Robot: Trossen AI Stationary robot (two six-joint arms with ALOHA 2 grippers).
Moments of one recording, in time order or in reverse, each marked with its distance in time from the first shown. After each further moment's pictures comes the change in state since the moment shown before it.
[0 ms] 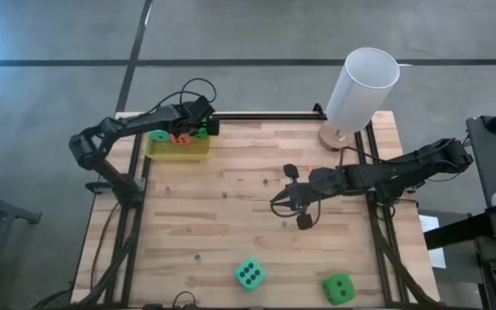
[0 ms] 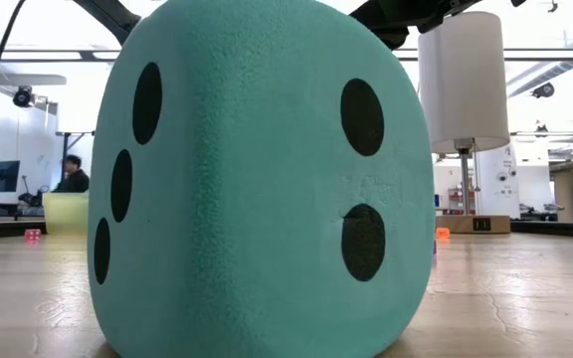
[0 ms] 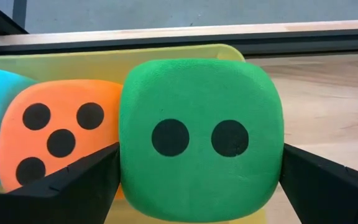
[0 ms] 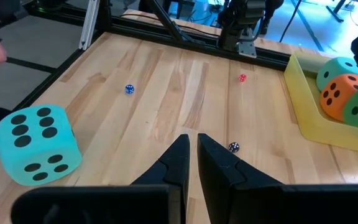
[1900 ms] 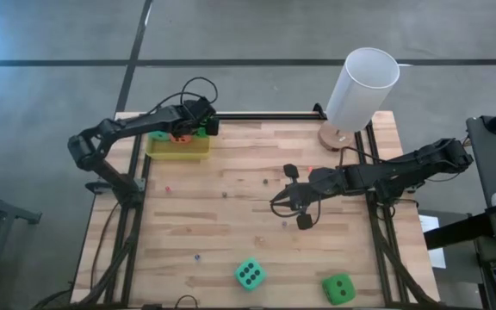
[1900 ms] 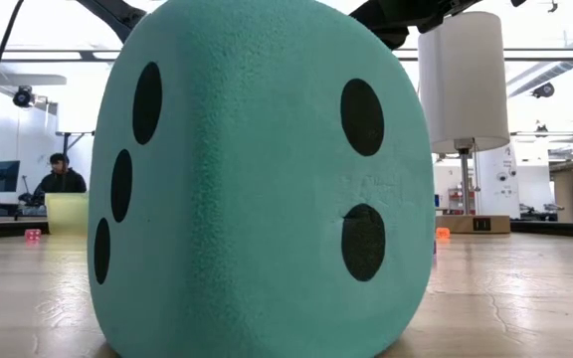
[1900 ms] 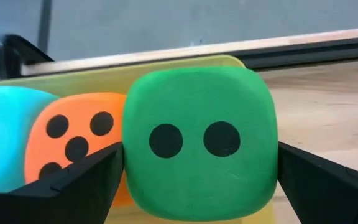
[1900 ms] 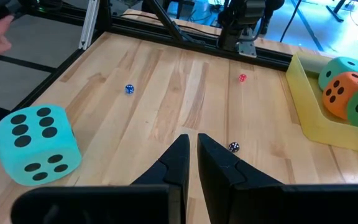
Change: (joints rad) left arm -0.033 -0.018 0.012 -0.011 -0.107 0.049; right arm 0.000 0.000 0.000 0.000 0.000 0.000
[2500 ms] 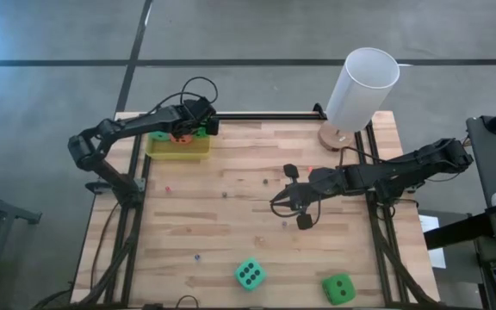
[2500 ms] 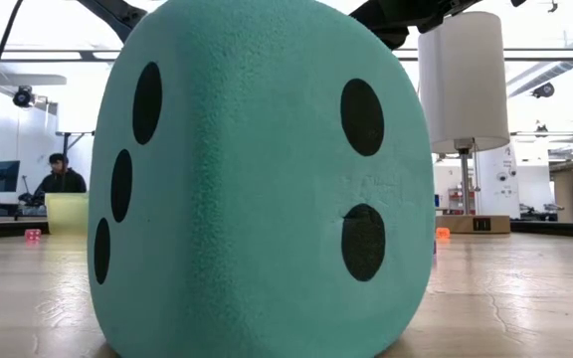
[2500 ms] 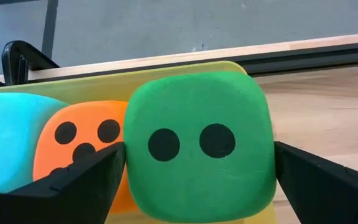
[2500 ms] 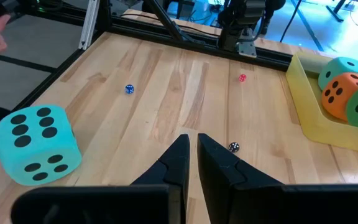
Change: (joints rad) left arm -0.004 -0.003 0.001 0.004 -0.010 0.002; right arm 0.000 0.000 0.000 0.000 0.000 0.000
